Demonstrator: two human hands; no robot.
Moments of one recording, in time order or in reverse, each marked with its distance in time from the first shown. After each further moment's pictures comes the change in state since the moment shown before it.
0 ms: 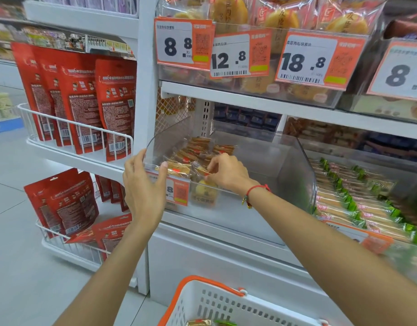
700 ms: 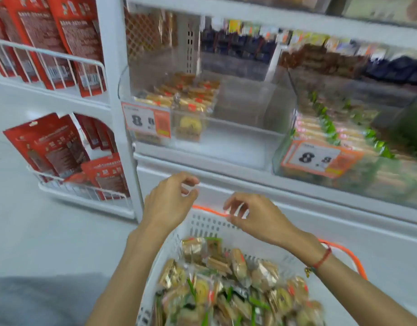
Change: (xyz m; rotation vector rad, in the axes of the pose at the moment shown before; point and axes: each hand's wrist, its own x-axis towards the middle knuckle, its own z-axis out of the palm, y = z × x) left_hand -0.135 -0.004 -0.028 0.181 -0.798 0.053; right_hand -0.208 0.092 0.046 0.147 -0.230 -0.026
